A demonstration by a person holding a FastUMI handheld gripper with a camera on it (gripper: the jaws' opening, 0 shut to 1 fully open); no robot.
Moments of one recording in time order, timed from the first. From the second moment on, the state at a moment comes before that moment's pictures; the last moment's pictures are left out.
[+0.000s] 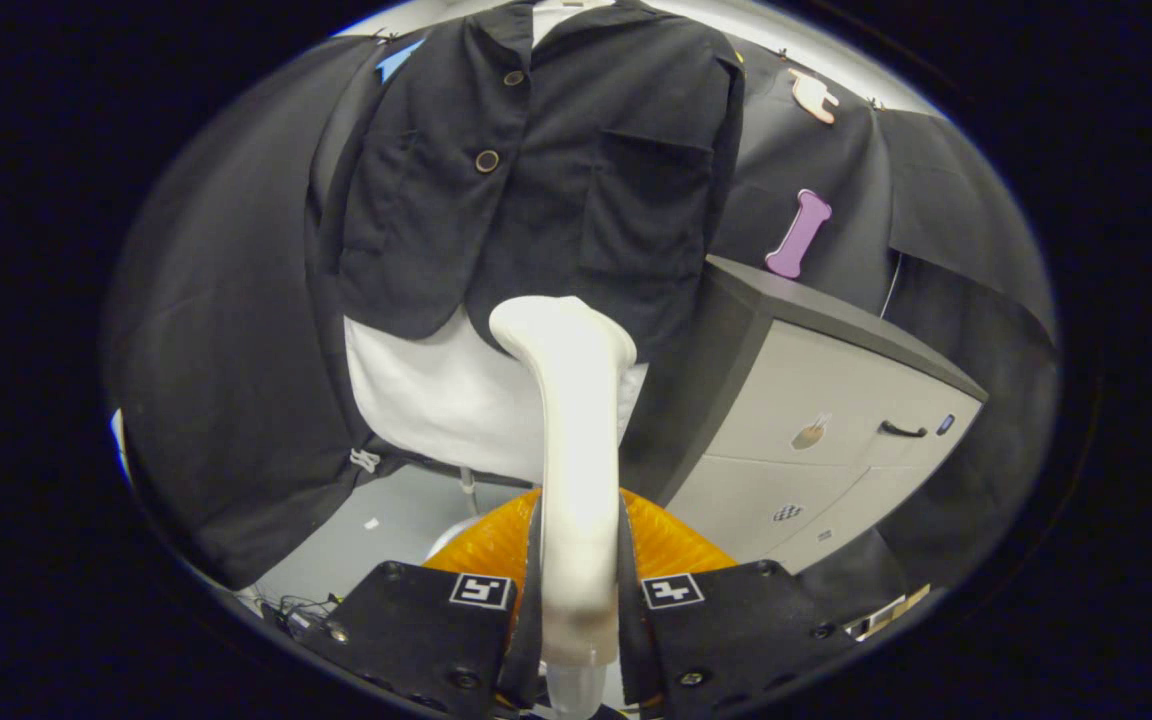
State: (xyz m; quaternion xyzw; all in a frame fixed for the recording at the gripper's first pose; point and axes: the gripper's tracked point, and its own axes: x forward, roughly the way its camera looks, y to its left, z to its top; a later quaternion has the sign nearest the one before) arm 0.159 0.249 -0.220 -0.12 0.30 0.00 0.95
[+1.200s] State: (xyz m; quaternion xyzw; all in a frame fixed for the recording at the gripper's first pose) arm 0.240 0.424 0.156 -0.09 -0.15 0.08 0.98
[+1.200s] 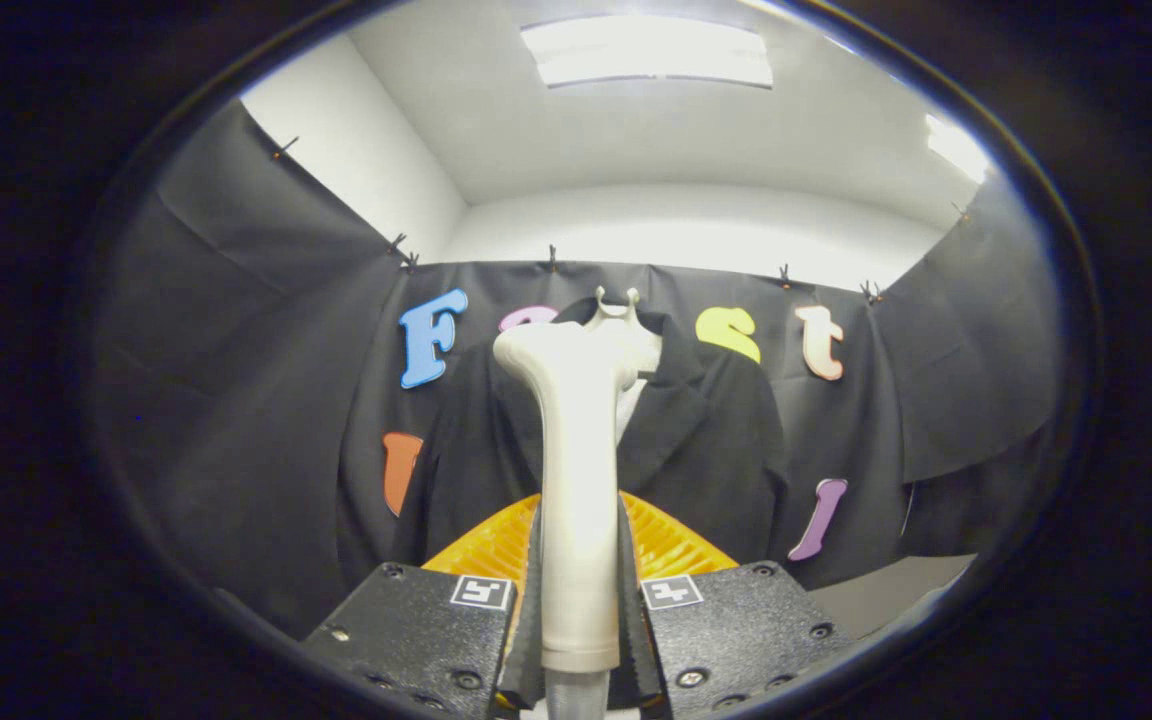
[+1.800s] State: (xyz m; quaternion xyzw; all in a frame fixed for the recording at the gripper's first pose) arm 0.313 0.484 0.200 -0.11 -0.18 0.08 0.97
